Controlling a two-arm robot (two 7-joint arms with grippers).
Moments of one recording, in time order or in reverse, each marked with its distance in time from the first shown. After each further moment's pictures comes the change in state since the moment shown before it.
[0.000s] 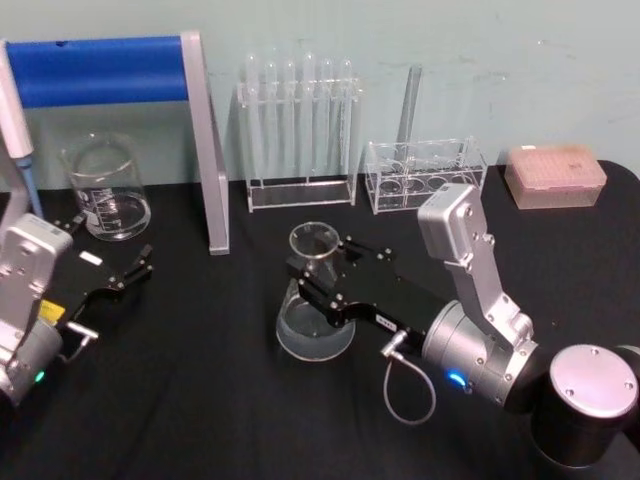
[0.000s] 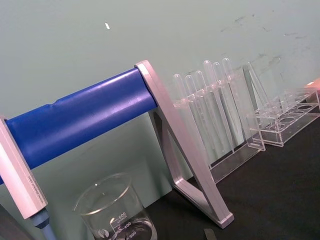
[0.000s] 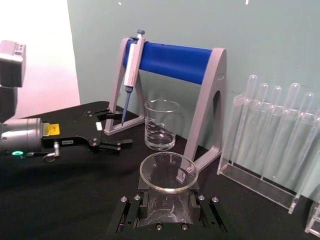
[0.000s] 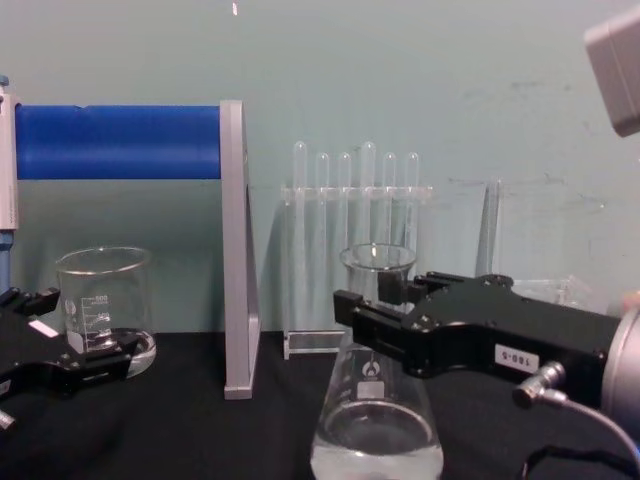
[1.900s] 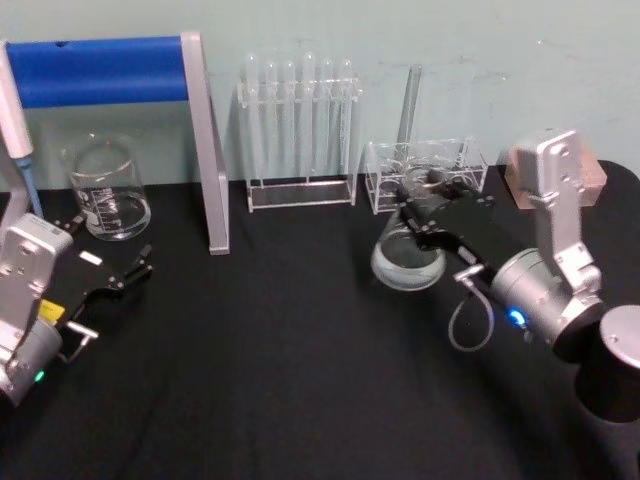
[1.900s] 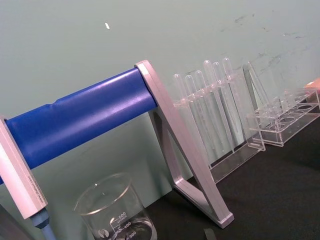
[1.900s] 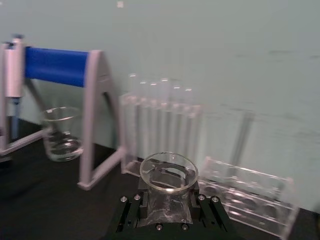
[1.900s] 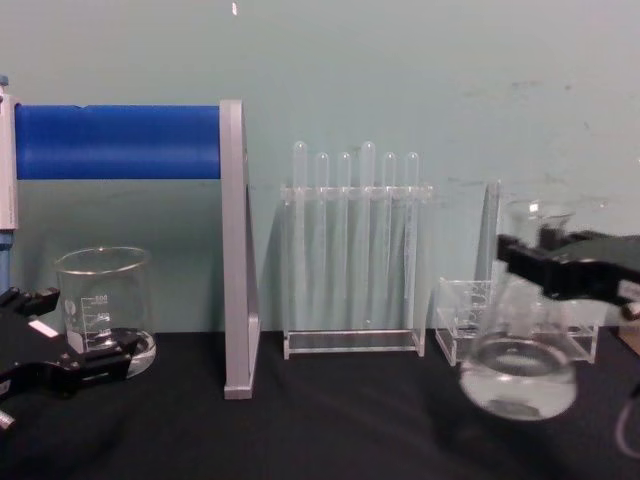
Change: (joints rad) left arm 0.000 0.000 0.000 0.000 0.000 0.000 0.000; right arm 0.040 -0.059 0.193 0.105 -0.024 0.002 -0.127
